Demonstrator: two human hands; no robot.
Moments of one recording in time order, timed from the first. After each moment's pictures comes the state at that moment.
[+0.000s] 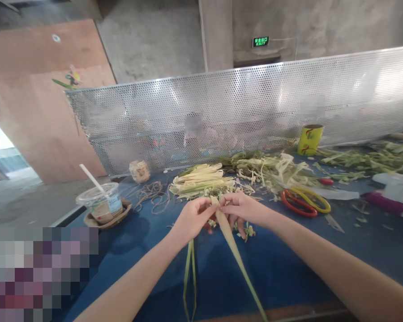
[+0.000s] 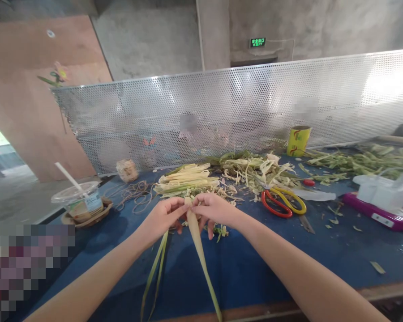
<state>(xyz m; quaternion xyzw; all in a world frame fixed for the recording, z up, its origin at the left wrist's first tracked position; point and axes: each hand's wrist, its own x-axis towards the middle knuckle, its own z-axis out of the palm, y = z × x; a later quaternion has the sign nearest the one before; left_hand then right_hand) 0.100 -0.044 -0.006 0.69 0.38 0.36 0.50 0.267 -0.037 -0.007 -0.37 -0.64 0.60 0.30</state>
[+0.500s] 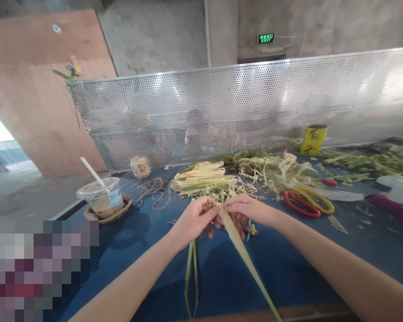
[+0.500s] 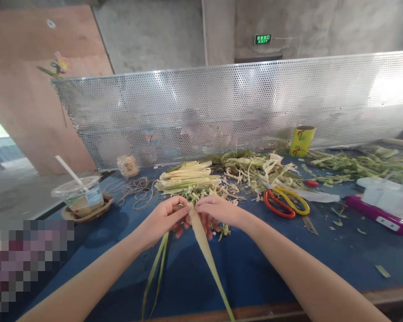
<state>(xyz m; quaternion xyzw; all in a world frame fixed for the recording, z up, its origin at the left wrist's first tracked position) 0.095 -0.049 -0.008 0.66 0.36 0.34 0.56 0.269 -0.040 -0.009 -0.34 -0.70 0.57 0.25</state>
